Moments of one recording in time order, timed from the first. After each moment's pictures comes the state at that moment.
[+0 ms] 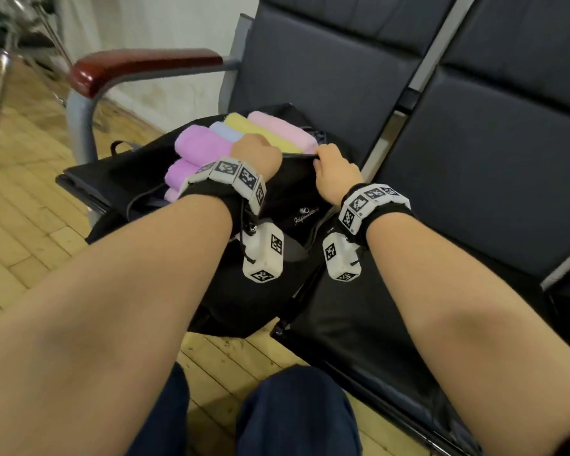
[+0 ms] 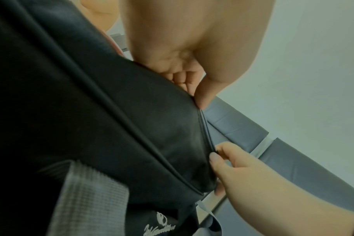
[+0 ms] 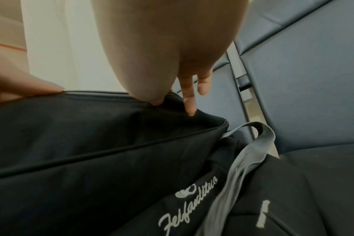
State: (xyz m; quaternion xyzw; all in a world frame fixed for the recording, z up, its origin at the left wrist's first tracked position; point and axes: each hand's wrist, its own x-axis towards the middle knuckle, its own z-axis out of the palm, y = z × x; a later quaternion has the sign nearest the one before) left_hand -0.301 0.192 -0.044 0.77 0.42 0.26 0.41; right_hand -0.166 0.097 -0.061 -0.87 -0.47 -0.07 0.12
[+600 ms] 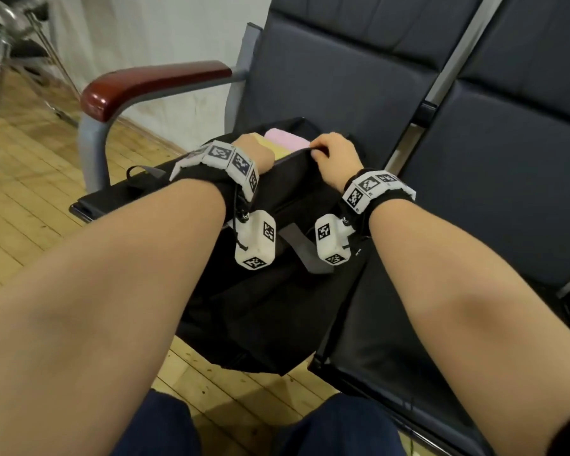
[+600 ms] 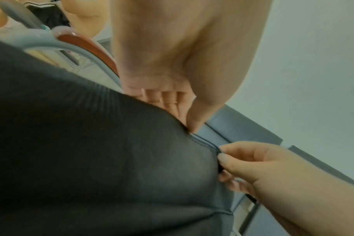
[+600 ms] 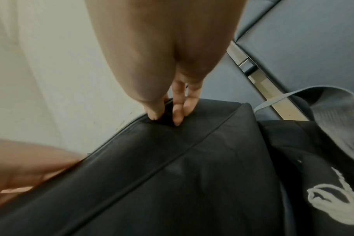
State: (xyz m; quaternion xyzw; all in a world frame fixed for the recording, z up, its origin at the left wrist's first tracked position) left_hand -0.321 0.269 -0.010 0.84 0.39 0.12 0.36; right_hand -0.170 0.181 -0.030 -0.85 -0.46 -0.06 0.26
